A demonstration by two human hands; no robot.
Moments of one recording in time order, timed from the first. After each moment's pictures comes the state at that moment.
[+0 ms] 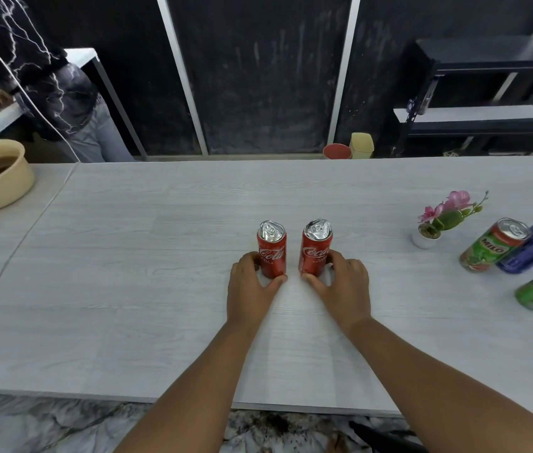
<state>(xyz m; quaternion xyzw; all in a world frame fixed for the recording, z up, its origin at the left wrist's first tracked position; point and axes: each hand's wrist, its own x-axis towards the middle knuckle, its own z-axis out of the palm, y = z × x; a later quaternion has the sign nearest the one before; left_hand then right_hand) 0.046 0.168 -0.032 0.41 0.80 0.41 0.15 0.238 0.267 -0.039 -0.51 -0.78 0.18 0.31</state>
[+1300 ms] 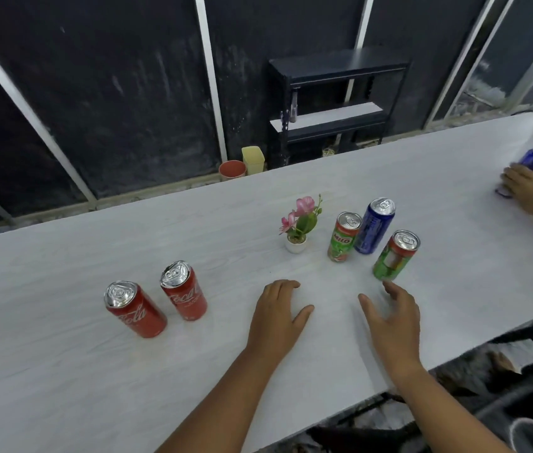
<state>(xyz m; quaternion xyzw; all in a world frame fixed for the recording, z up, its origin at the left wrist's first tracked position) 0.275 0.267 -0.028 0.69 0.63 0.29 0.21 0.516 0.261 -0.025 -0.72 -0.49 0.25 0.43</state>
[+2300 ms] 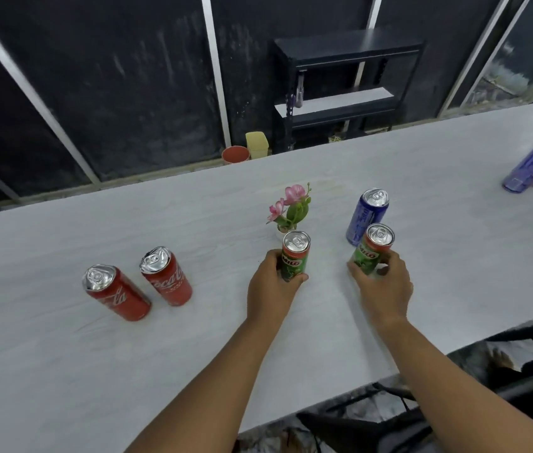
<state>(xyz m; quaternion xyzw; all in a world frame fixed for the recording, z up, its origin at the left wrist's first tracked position) 0.311 0.301 -0.010 0.51 0.68 0.41 0.33 0.539 0.329 -0.015 -0.75 -0.49 0.23 0.39</state>
